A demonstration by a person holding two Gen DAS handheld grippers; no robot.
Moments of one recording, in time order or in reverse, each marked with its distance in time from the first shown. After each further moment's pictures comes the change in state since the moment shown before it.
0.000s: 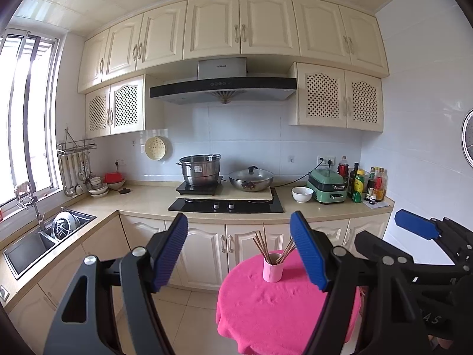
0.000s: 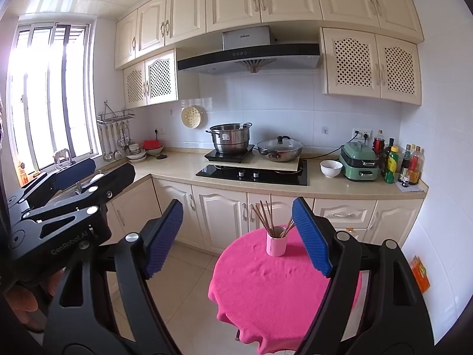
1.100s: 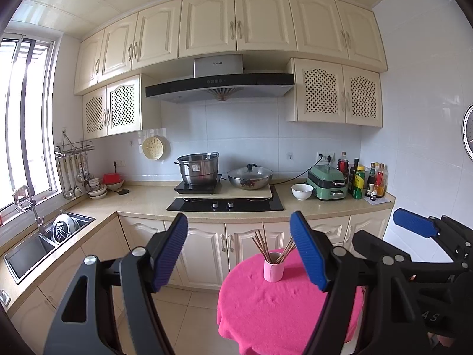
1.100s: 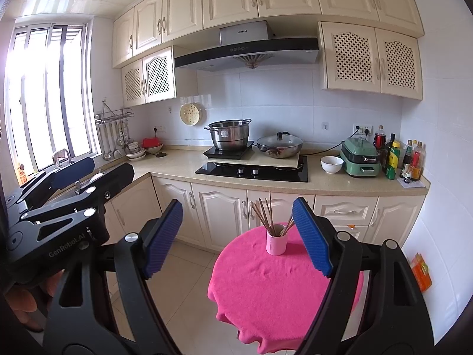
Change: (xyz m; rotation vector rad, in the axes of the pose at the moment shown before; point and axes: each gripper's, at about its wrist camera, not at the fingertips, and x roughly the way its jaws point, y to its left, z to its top) left arm 0.010 0.003 0.001 0.016 0.008 -0.008; right arm 0.012 -0.008 0.000 0.012 0.019 0.004
